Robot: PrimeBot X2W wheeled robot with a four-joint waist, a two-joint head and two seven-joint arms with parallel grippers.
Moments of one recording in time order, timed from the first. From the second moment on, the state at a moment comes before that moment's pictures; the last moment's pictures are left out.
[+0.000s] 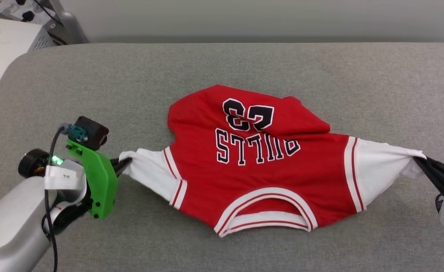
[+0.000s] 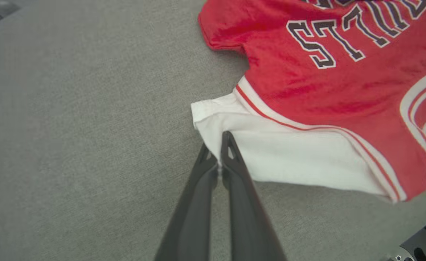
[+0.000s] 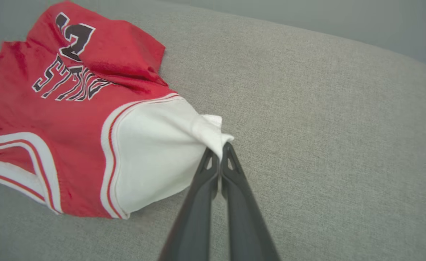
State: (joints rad) left arm -0.57 0.75 -0.77 0.20 -0.89 -0.13 0.41; right arm -0.15 -0.71 0.23 0.00 0.72 0.13 0.33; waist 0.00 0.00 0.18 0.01
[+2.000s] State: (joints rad) left arm -1.80 0.47 -0.63 0.74 -0.64 -0.13 -0.05; right arm -1.66 -0.60 0.47 0.63 0.48 0.13 -0.01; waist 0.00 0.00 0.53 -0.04
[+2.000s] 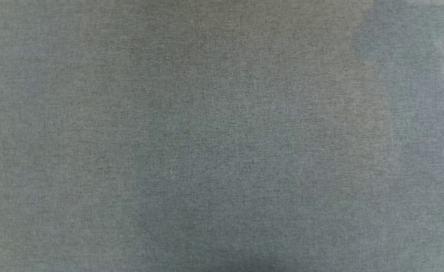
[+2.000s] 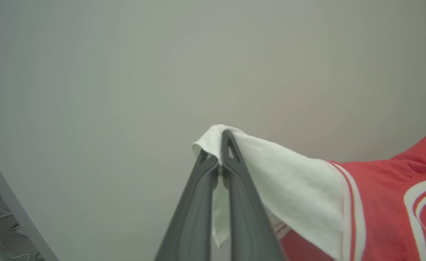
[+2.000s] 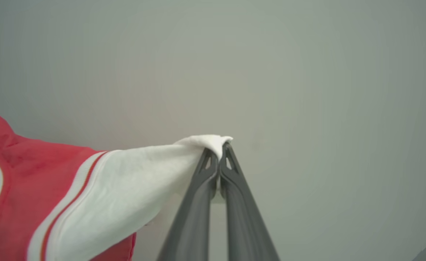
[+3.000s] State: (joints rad) left arm -0.51 0.63 -0.64 0.32 -0.91 0.07 -0.26; right arm -0.61 -0.53 0.55 0.62 0.73 0.13 -0.25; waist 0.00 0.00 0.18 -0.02
